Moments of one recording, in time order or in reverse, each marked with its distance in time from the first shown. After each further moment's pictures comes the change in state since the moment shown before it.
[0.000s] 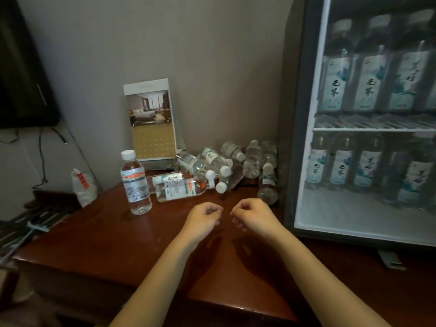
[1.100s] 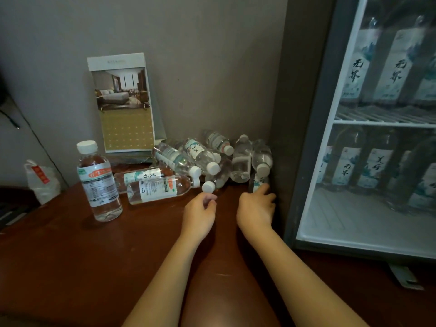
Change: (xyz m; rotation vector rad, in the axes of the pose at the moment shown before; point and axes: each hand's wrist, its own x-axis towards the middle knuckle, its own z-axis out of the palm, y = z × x) left_hand 0.072 -0.025 0.035 0.052 0.181 0.178; right_hand 0.078 0.032 0.013 -1.054 0.284 0.254
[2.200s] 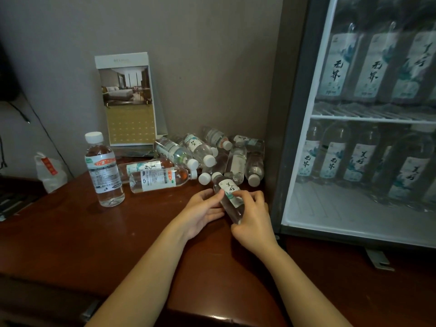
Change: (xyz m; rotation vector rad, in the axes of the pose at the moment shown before) left_hand -0.025 0.024 -0.005 -0.678 -0.372 -0.399; right_hand -0.071 0.044 -0.007 0.725 0.035 -0.309
